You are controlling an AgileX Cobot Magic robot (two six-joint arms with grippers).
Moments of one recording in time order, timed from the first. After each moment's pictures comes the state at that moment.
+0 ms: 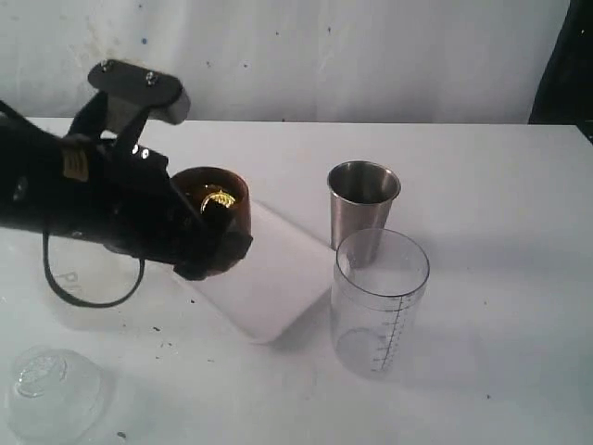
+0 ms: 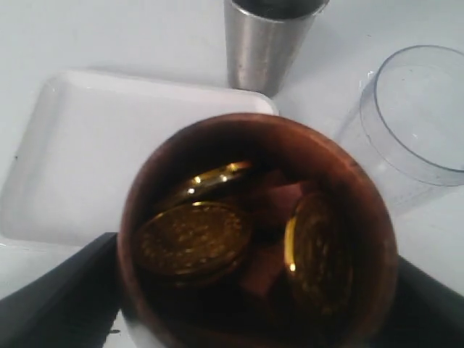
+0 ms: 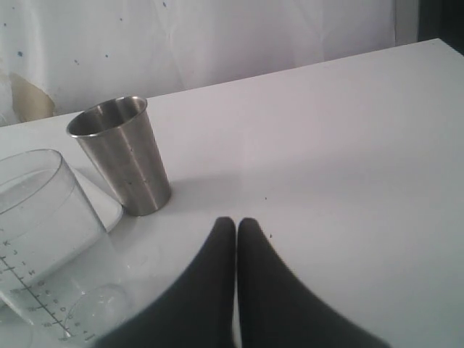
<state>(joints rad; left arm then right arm) -0.72 1.30 -0.91 -0.06 0.48 -0.02 0.05 0.00 0.00 -0.08 0.28 0.35</state>
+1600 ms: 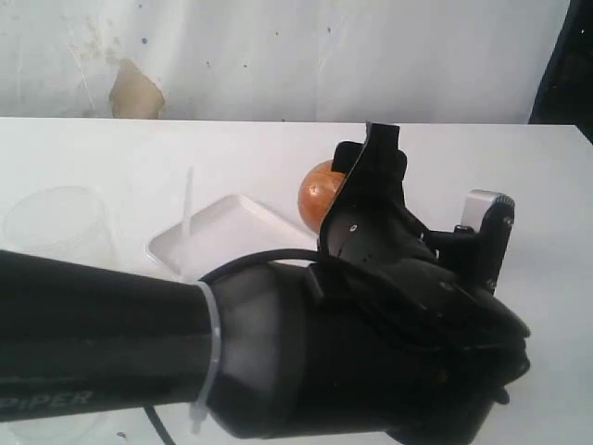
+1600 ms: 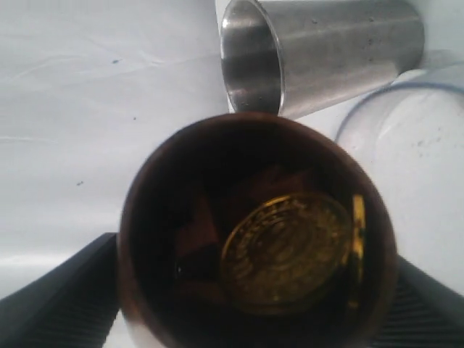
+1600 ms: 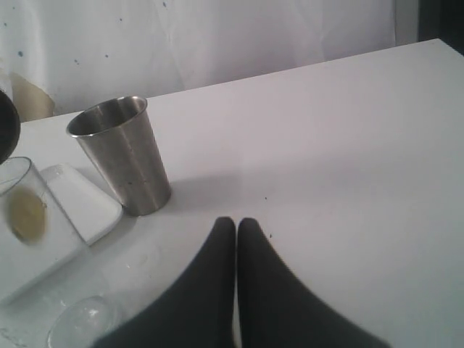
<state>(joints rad) -1.32 1.99 -1.46 1.29 1.21 -0.21 0.05 0.00 0.00 -0.08 0.28 0.35</state>
